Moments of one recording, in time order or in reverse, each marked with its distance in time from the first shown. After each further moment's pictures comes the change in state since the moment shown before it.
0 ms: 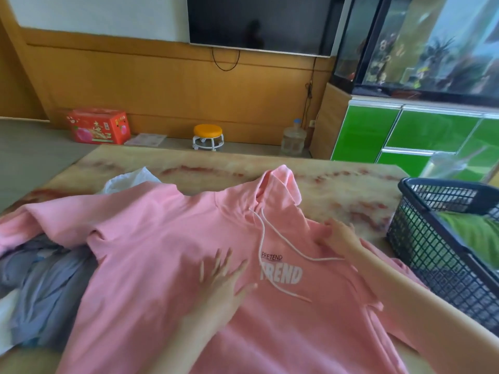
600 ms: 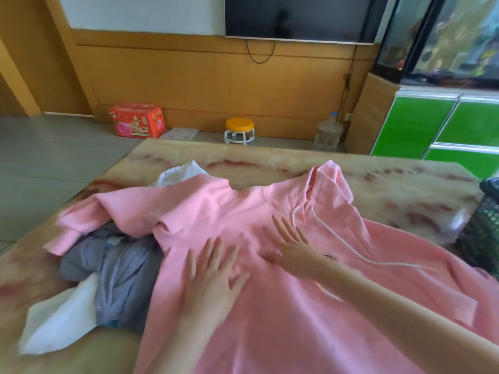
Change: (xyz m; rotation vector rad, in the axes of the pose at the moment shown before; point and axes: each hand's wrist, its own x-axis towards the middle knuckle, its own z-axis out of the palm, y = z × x) left_hand -0.032 -0.108 -0.021 0.206 0.373 -0.112; right_hand -0.070 -0.174 0.076 -0.105 -0.253 -0.716
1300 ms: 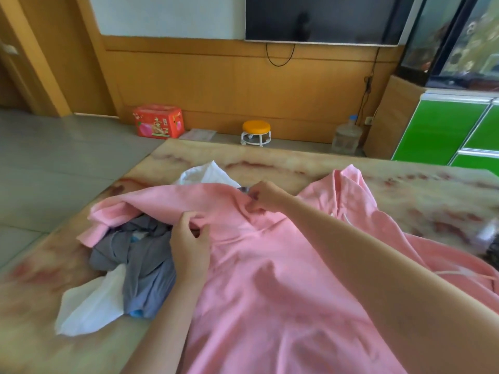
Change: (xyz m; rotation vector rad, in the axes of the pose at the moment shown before) left_hand 0.037 -0.038 -0.044 -0.799 0.512 -0.491; right_hand 0.116 -0.062 -0.080 0.291 0.004 0.126
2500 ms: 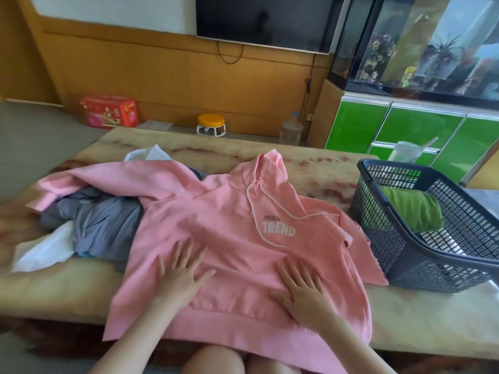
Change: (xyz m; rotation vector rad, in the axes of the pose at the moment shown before) left_hand -0.187 0.008 0.003 0.828 -0.853 0.200; right_hand -0.376 0.160 0.061 -0.293 -0.046 0.230
